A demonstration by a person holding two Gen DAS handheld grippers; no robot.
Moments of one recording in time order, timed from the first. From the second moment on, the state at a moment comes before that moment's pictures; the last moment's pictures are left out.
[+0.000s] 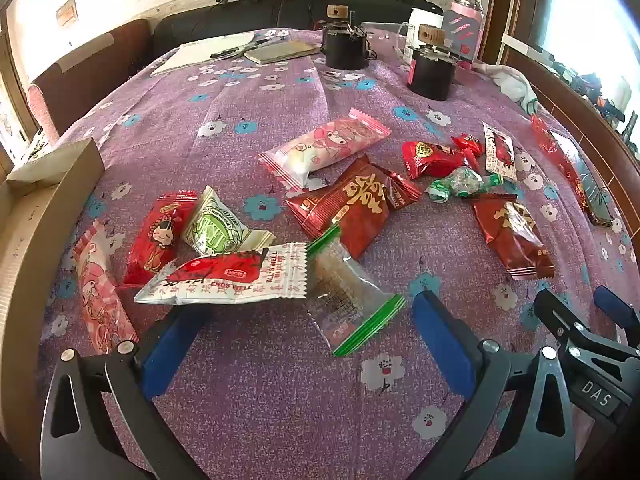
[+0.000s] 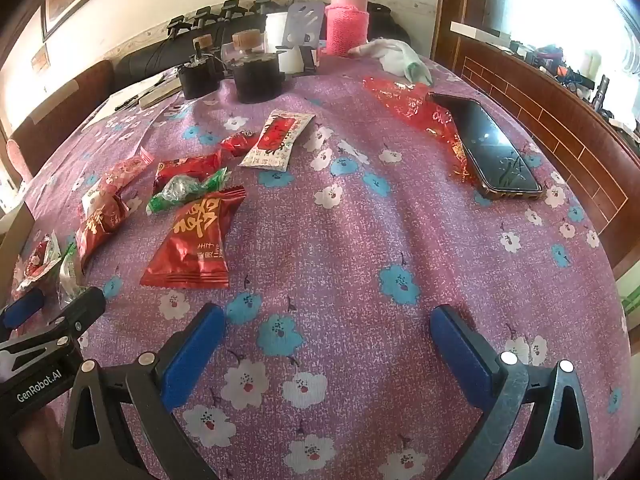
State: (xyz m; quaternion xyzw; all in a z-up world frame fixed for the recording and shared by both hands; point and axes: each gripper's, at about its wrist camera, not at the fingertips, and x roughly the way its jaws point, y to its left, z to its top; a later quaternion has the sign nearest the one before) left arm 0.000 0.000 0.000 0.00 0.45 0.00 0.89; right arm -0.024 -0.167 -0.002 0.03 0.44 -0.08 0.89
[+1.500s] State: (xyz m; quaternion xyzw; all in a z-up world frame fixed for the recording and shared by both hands) left arm 0.002 0.000 0.002 0.02 0.48 -0.03 0.87; right arm -0.027 -0.174 -0.001 0.02 0.47 -0.05 0.88
